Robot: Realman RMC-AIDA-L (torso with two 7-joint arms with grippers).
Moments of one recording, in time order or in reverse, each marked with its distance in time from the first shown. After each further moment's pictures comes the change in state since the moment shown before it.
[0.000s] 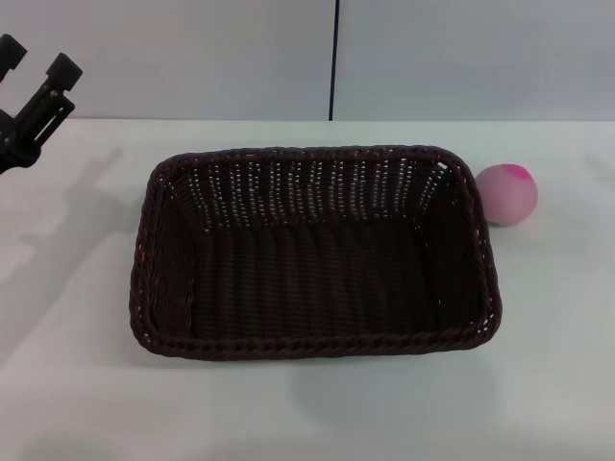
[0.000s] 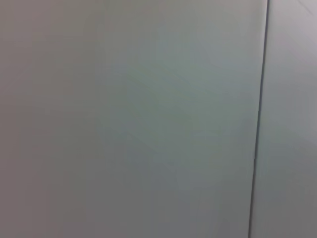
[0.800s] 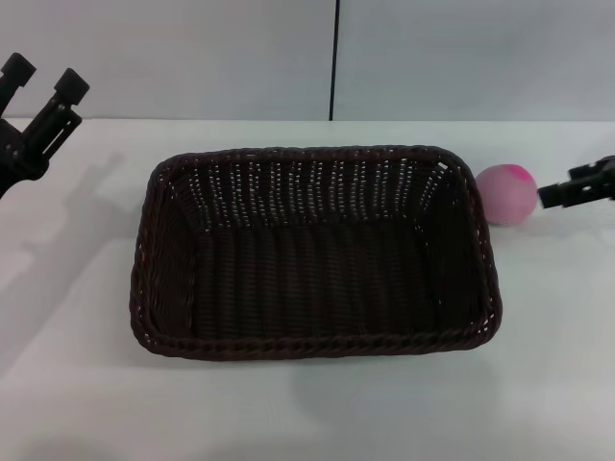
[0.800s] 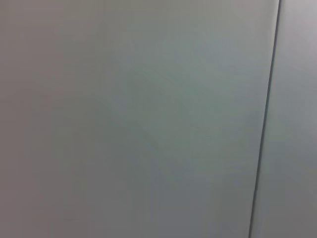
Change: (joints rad) left arm 0.000 -0.003 -0.001 -0.046 0.000 0.000 0.004; right arm 0.240 0.010 -0.352 -0.025 -0.535 0.022 0.236
